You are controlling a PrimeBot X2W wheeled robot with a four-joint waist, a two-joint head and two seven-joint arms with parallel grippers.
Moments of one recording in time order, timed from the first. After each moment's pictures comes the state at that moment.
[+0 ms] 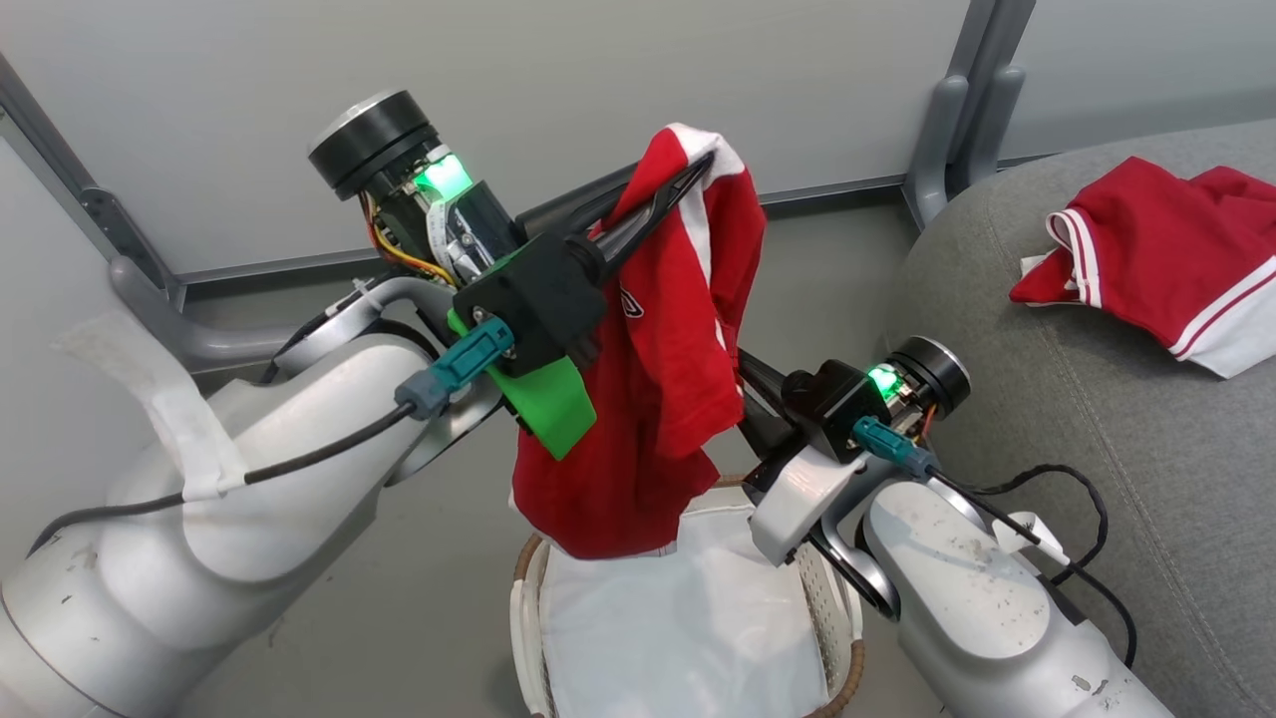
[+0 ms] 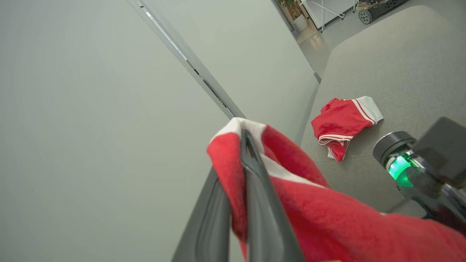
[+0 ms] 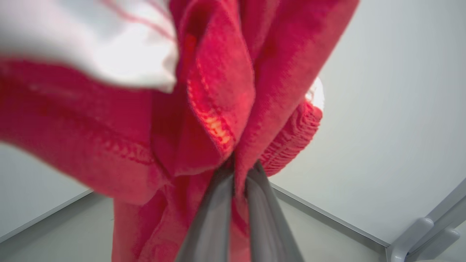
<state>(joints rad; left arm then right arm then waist) -0.99 0.44 -1.01 0.09 -0.36 -0.12 -0.14 -0.55 -0.05 0.52 0.46 0.12 0.13 -0.26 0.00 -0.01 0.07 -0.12</state>
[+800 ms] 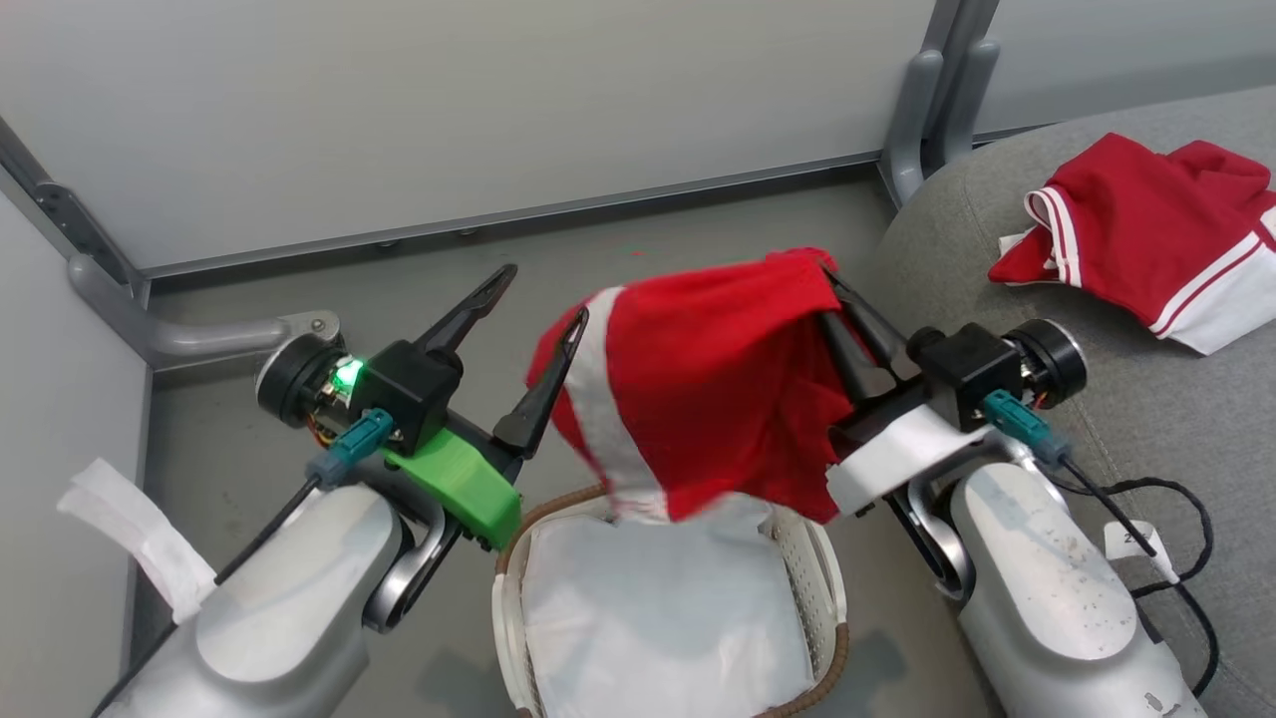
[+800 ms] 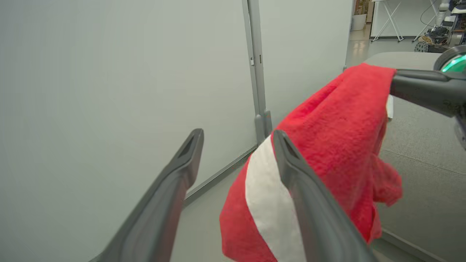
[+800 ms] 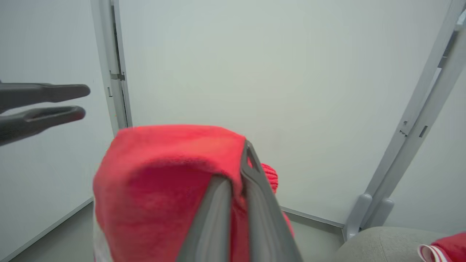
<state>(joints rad) -0.64 0.41 -0.87 0.29 -0.59 -0.02 -0.26 -0.46 -0.05 0.28 0.31 0.08 0.13 -0.26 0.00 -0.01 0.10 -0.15</state>
